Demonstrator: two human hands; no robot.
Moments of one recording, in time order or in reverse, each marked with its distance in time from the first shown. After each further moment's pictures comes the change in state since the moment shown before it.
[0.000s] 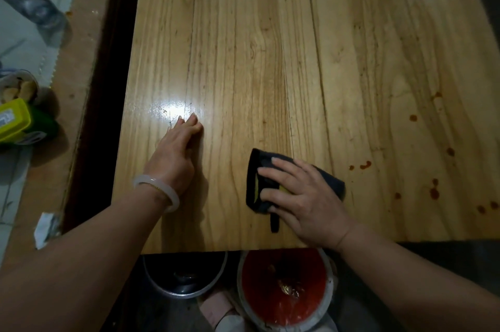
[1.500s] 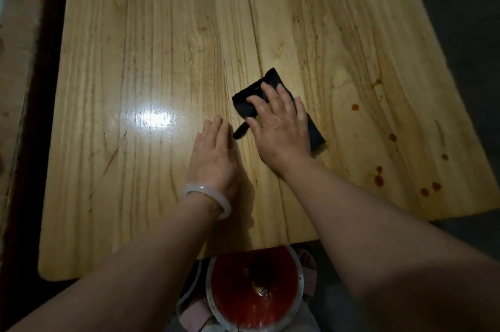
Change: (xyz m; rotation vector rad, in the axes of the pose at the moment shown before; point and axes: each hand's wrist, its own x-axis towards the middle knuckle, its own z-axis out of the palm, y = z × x) left_hand -0.005 0.139 0.099 0.139 0.007 0.100; right_hand 0.057 0.079 -0.039 -0.096 0.030 0.714
